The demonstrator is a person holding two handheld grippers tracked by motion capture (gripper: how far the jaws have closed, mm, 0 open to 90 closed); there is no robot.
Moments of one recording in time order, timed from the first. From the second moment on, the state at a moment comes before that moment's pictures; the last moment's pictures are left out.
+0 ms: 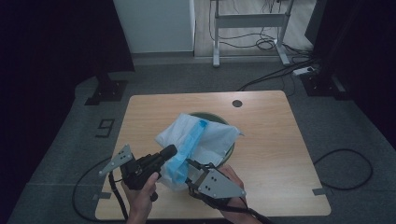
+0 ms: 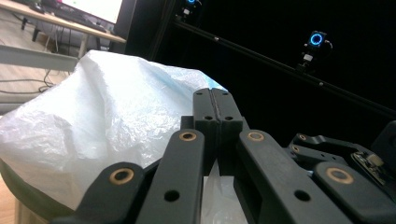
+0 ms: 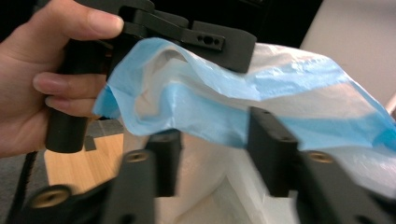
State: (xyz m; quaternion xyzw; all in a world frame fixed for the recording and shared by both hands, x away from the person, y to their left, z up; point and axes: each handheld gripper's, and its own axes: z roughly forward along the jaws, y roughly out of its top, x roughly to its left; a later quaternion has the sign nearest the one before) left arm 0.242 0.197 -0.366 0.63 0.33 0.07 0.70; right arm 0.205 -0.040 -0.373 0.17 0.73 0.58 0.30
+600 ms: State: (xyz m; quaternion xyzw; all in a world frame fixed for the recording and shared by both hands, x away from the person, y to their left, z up) left arm 0.249 0.195 -0.357 0.61 0.31 0.12 0.72; right arm 0.227 -0.075 -0.371 0.20 0.74 0.53 0.36
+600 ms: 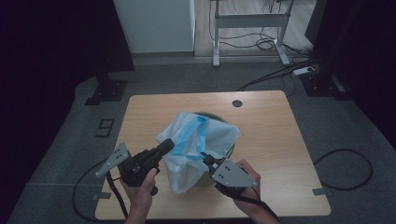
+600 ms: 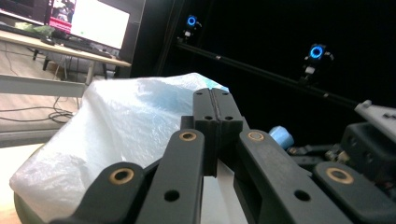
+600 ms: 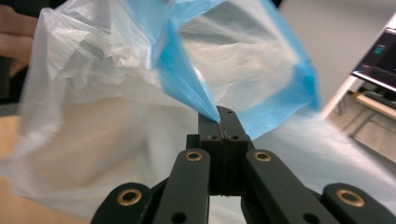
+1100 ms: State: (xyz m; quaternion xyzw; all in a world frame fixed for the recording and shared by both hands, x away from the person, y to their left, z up) left arm 0.272 0.193 -0.318 0.64 0.30 0.08 0.70; right arm 0.222 -0.093 -0.357 0.15 0.75 0.56 0.33
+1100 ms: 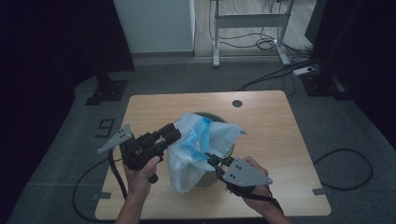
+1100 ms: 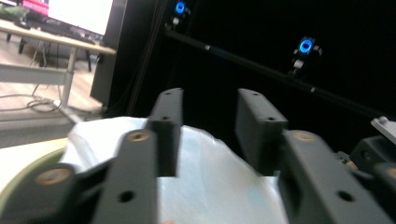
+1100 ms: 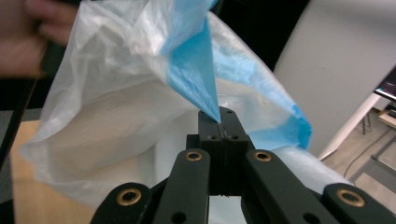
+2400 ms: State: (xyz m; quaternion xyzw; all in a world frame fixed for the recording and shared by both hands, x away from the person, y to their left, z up) left arm 0.275 0.190 -0.331 0.75 0.29 0.19 0.57; right arm 0.195 -0.071 -0.402 0.13 0.78 0.54 0.28
